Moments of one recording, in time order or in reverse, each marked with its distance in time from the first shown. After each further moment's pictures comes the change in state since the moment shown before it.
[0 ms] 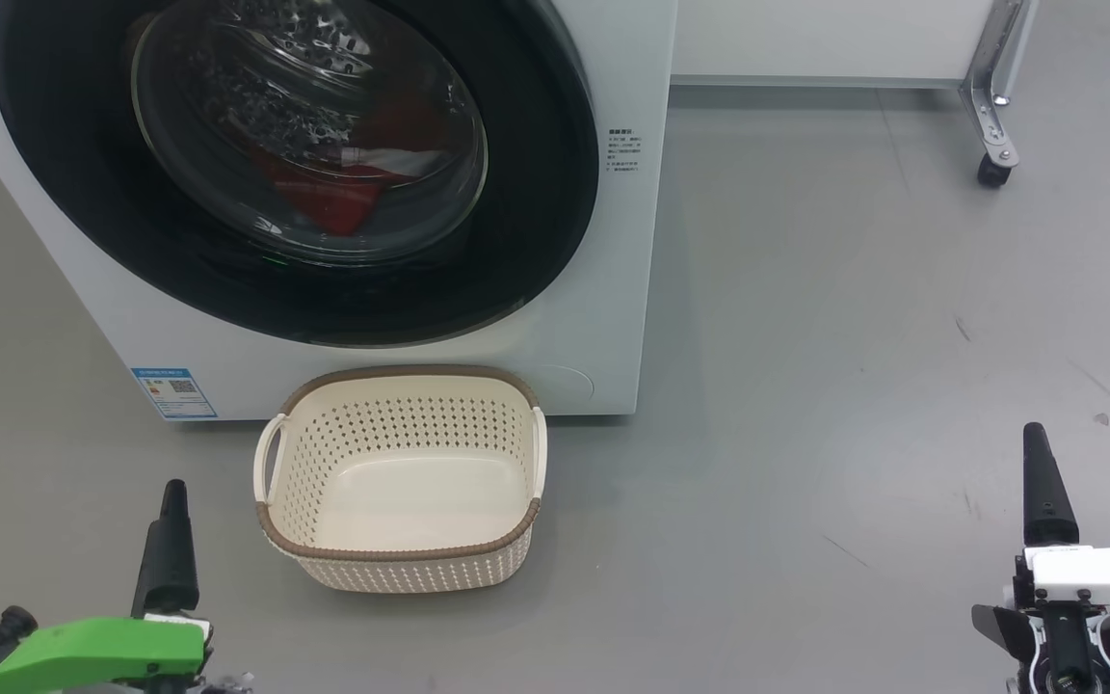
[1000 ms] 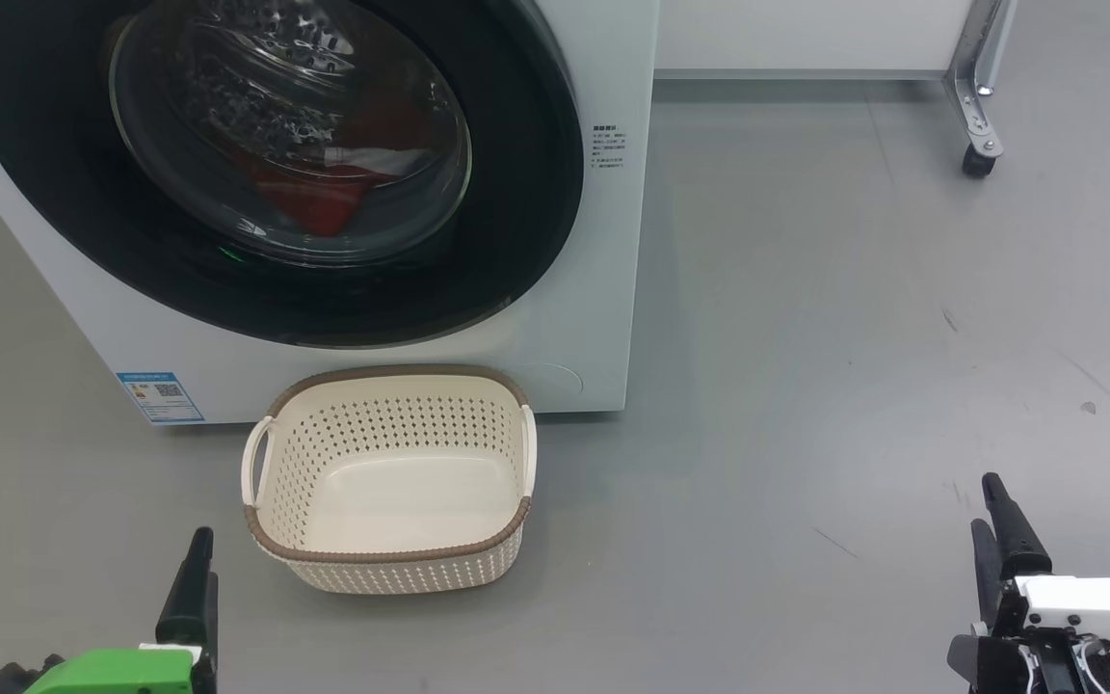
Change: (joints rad) left arm 0.005 -0.005 -0.008 0.110 -0.308 0.000 0.105; right arm 0.000 0.008 0.000 0.121 0.231 0.000 0.102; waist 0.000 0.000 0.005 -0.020
